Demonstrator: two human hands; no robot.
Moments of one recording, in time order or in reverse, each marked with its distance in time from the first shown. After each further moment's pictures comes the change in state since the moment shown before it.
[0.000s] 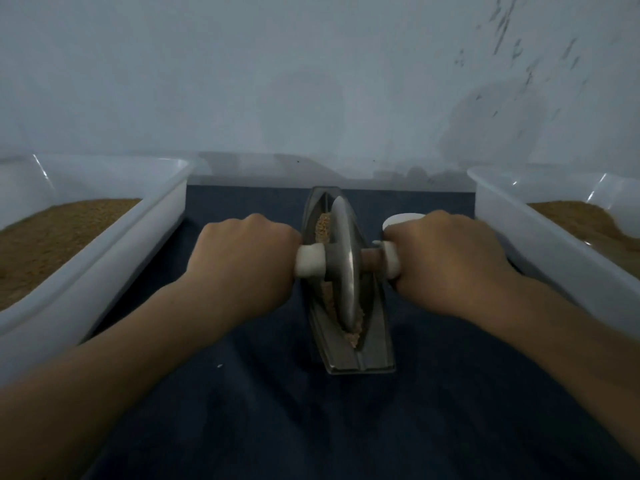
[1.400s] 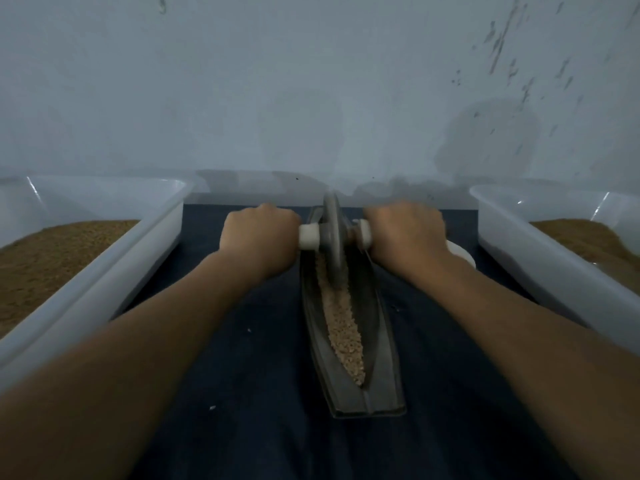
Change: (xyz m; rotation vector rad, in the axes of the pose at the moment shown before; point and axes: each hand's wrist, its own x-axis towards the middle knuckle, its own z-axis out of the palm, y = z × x) left_hand 0.072 -0.003 0.033 -0.099 -0.214 -0.119; right_hand 0.075 -0.007 0.042 0.109 -0.221 0.114
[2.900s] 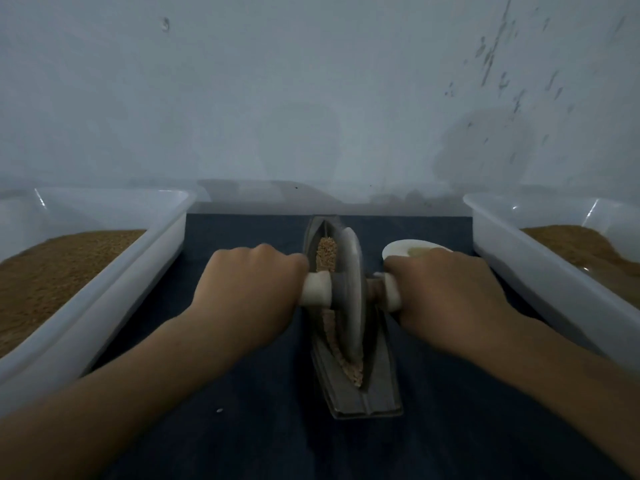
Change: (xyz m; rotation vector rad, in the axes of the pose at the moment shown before) left_hand -0.076 -0.003 -0.016 0.098 0.283 0.245; right_hand -0.084 0.015 -0.010 0.012 0.156 -0.142
